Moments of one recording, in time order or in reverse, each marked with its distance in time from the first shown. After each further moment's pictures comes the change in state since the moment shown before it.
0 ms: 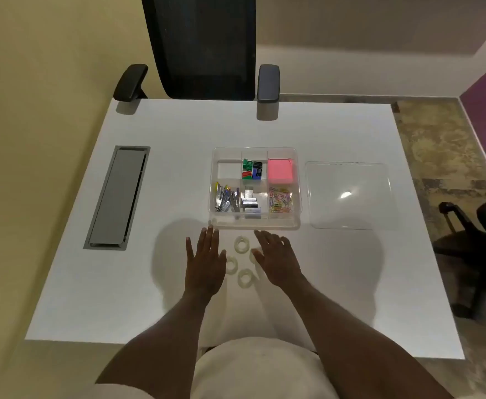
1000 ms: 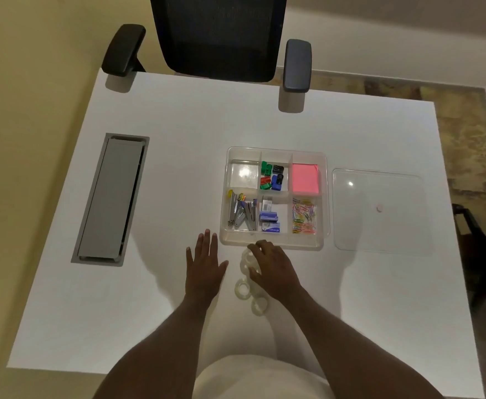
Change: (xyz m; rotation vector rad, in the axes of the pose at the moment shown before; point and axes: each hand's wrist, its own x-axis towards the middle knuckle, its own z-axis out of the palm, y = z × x) left_hand 0.081 -0.063 0.032 -0.125 -0.295 -0.149; right_hand 0.089 -0.021 0.040 0.091 -0.041 -0.103
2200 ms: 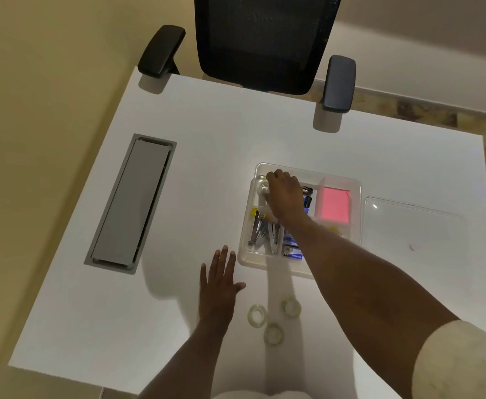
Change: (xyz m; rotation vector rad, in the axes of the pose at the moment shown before) left_hand 0.011 -0.011 0.028 -0.072 0.097 -0.033; right_hand 0.228 0.000 -0.088 -0.287 0.108 0.096
